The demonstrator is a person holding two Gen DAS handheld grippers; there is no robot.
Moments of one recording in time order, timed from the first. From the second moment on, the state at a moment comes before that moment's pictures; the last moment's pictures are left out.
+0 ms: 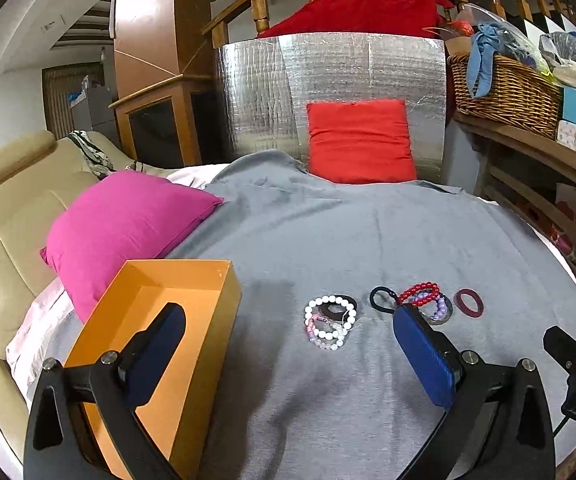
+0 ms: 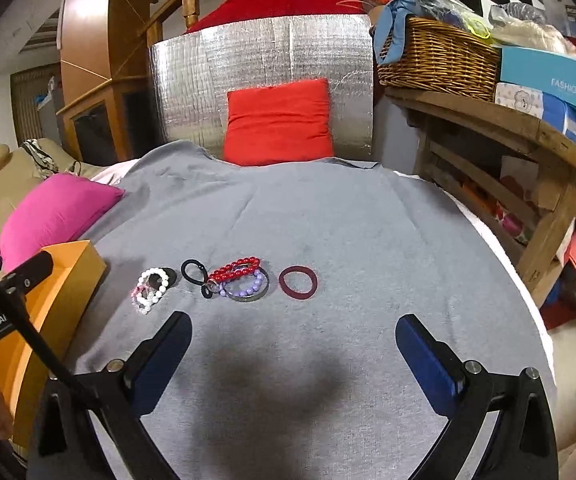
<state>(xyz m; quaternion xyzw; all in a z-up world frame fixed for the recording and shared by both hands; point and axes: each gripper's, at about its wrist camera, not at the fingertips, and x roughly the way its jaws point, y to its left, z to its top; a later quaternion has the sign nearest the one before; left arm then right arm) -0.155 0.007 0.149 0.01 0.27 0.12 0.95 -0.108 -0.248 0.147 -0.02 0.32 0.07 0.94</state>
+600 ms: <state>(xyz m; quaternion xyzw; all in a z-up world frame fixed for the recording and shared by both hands) -0.154 0.013 0.145 0.01 0.27 0.13 0.95 -0.098 -0.251 0.143 0.00 0.34 0.07 0.94</state>
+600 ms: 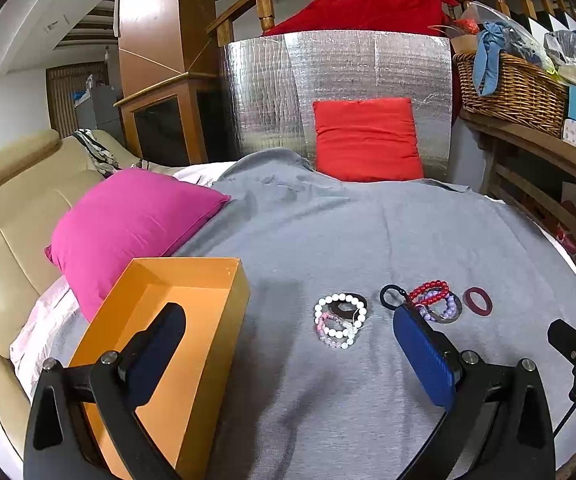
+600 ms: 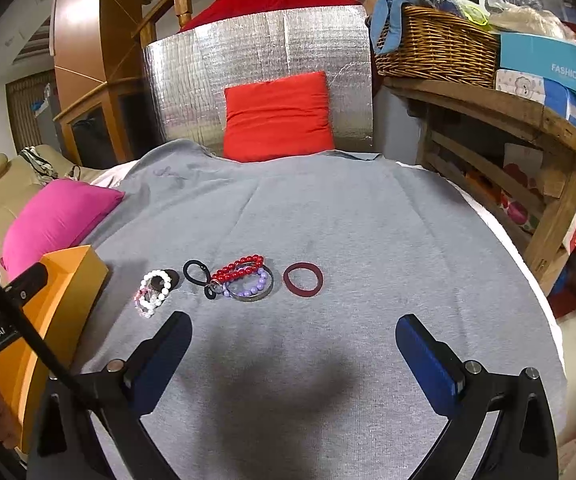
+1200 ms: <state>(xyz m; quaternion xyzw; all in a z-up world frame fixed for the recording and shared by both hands) -0.134 0.022 0.124 0.00 0.30 0.11 0.95 -0.056 -0.272 0.125 0.03 0.37 0.07 0.92</state>
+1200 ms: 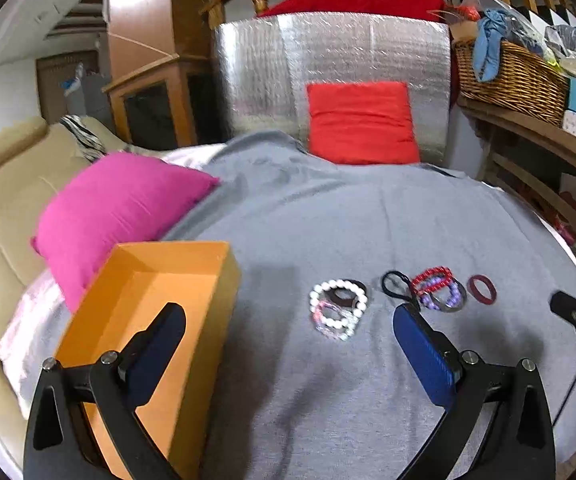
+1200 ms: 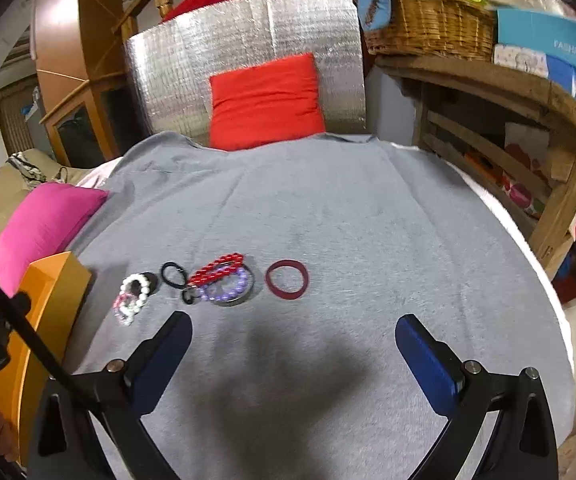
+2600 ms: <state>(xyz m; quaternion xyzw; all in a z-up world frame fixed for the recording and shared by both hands) 0.038 -0.019 0.037 -0.02 0.41 -0.12 0.90 0.061 -0.293 0.036 0.07 0.49 0.07 0.87</state>
